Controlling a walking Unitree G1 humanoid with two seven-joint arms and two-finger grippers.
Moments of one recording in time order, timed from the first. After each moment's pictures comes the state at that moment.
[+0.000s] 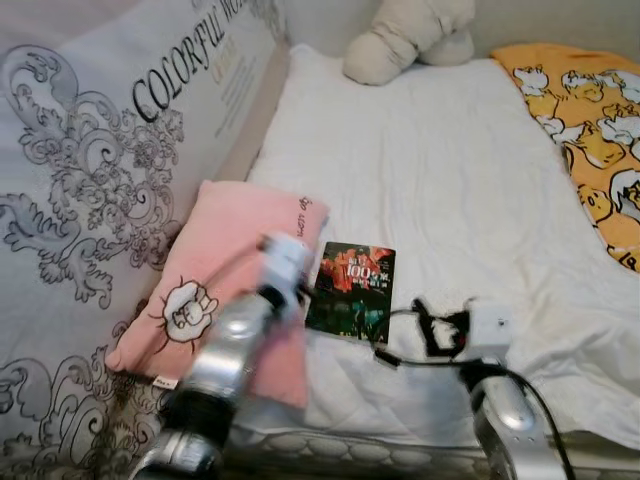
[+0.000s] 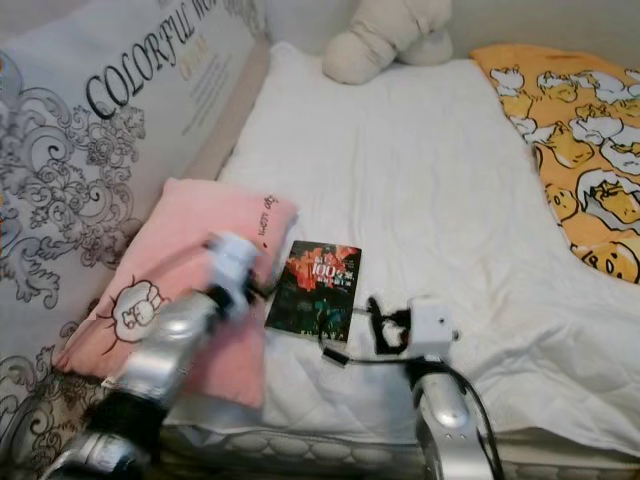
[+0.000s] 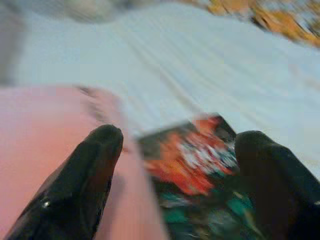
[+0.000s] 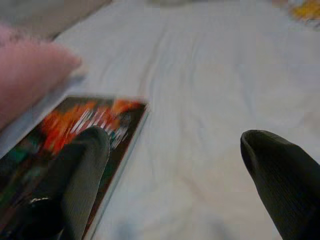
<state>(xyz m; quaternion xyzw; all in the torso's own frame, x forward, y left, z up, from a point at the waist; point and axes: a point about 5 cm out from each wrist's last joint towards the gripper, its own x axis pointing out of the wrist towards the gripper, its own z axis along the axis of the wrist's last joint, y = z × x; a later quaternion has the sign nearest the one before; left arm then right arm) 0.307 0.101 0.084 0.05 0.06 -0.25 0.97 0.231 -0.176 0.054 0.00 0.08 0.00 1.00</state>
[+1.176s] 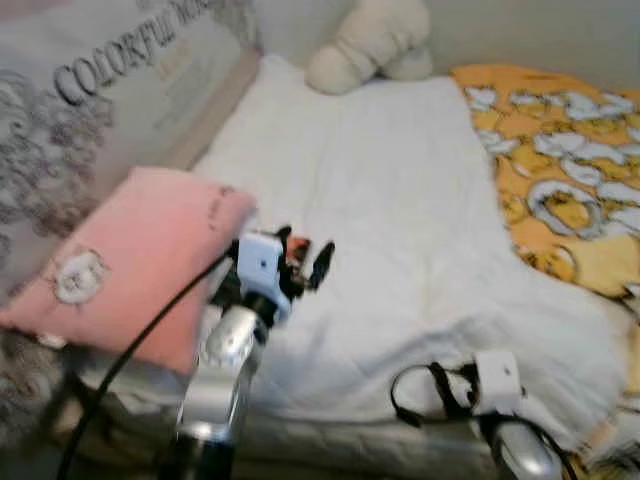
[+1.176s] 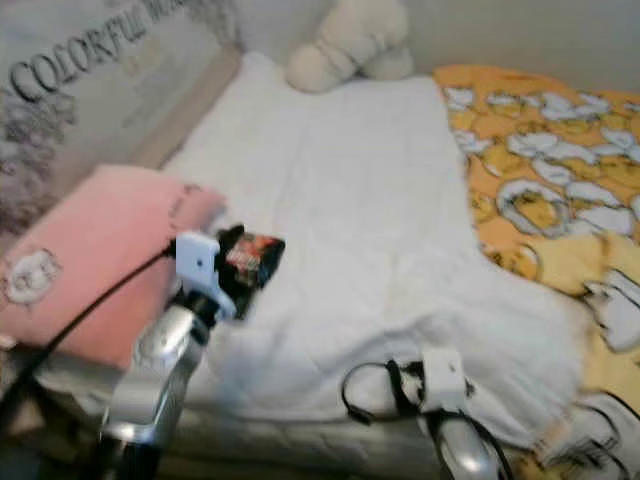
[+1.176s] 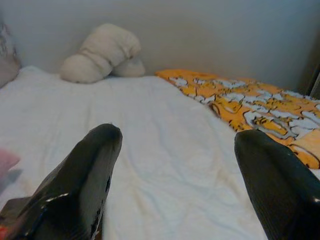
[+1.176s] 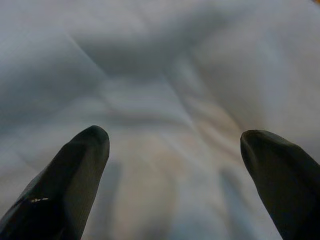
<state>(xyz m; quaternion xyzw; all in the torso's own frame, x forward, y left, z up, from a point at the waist) 0.288 0.098 0.114 -0.03 -0.05 -0.22 0.97 0.190 -0.205 -0.020 -0.04 0.25 0.01 0.97</state>
